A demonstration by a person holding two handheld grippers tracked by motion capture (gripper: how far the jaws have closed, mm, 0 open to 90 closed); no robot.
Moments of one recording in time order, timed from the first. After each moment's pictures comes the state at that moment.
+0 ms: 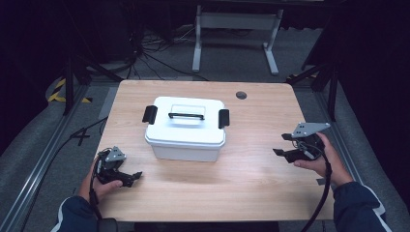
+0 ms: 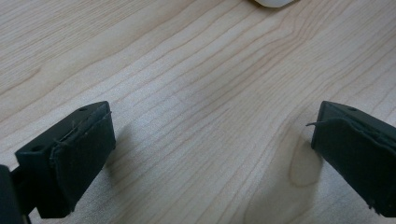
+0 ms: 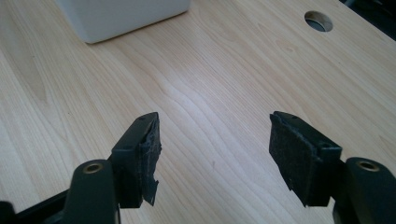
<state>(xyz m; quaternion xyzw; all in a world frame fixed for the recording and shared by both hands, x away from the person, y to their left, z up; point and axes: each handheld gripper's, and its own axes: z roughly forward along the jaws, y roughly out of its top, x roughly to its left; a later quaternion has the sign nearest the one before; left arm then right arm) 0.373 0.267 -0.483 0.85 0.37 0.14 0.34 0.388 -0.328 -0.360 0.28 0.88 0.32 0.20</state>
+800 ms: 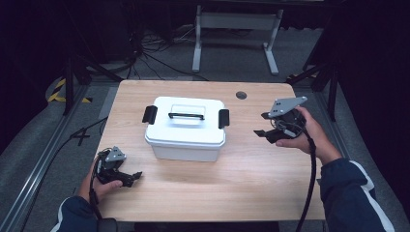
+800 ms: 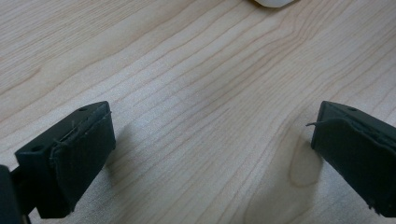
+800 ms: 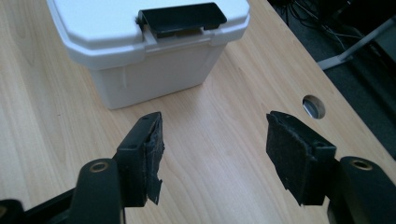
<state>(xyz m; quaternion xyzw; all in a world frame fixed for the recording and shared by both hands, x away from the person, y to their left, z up) 0.373 0.267 -0.483 0.85 0.37 0.14 0.34 0.414 -0.253 -0.291 0.19 0.91 0.30 0.22</state>
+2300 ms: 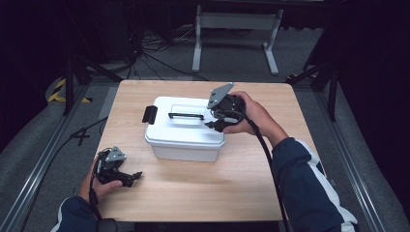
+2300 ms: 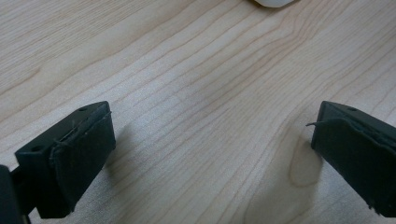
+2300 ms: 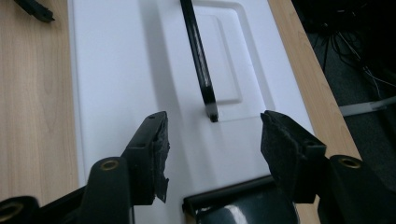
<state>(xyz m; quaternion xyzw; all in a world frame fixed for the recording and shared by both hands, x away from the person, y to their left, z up) 0.373 0.267 -0.483 0.85 0.37 0.14 0.34 0.453 -0.108 -0.283 0.08 0.94 0.27 0.20</state>
